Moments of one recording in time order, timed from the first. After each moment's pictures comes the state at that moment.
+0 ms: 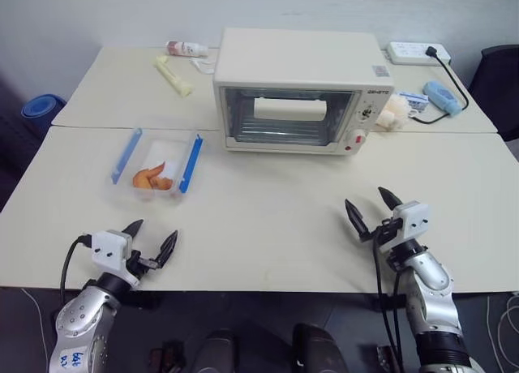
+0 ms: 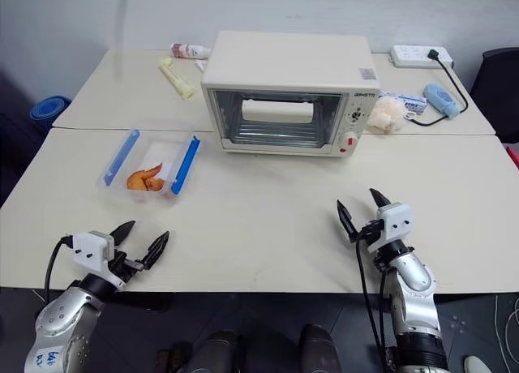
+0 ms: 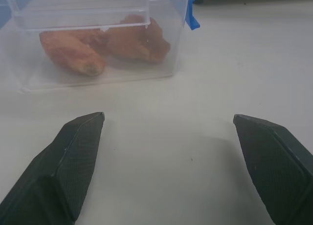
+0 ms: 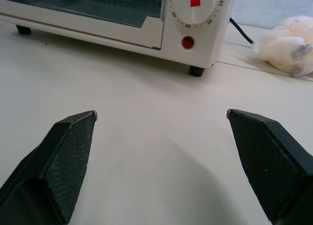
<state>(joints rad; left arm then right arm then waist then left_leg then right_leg) 0.22 0.35 0.32 -0.23 -0.32 0.08 -0.43 -0.12 -0.31 -0.20 0.20 0.26 -0.28 0.55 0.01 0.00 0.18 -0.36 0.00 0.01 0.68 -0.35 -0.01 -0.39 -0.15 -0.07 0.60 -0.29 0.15</state>
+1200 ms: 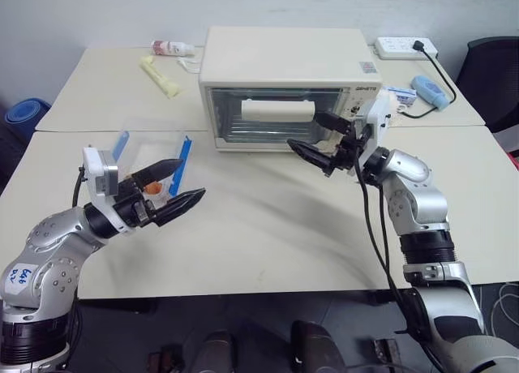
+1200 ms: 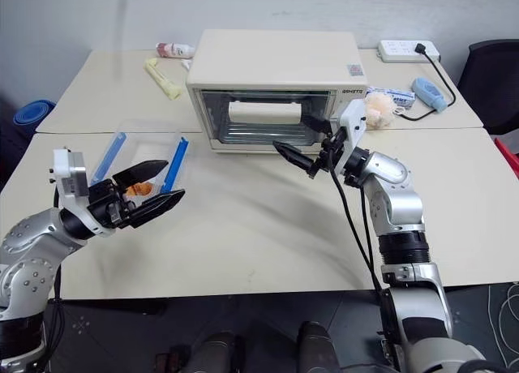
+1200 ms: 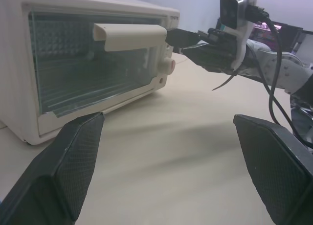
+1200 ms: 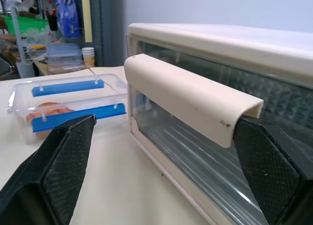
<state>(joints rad) -0.17 0.67 0.33 -0.32 -0.83 0.50 -0.81 -0.71 -0.39 -0.04 0.23 0.43 0.13 0.97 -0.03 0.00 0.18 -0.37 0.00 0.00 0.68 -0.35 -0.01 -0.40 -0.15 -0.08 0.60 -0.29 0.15</state>
